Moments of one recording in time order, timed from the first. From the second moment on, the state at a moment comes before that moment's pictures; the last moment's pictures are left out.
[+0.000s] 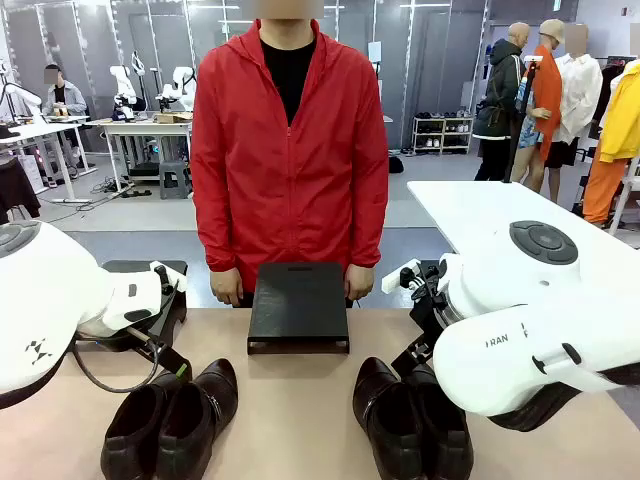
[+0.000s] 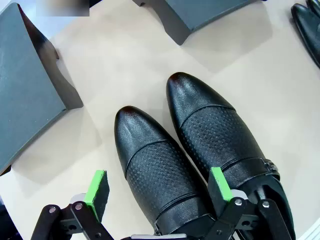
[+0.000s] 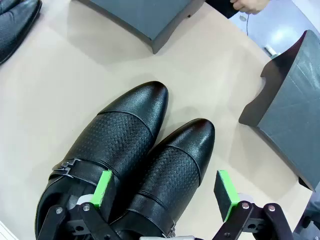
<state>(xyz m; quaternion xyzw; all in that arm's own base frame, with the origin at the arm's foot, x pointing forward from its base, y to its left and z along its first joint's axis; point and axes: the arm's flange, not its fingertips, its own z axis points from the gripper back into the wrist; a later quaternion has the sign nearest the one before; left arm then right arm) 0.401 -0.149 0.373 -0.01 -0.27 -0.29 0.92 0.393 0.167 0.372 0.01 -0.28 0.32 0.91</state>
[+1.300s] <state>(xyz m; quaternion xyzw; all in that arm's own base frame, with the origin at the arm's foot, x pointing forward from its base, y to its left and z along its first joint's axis) 0.404 -0.154 0.388 -0.01 -0.26 -0.30 0.92 0.394 0.168 0.383 0.01 -0.28 0.32 0.91</state>
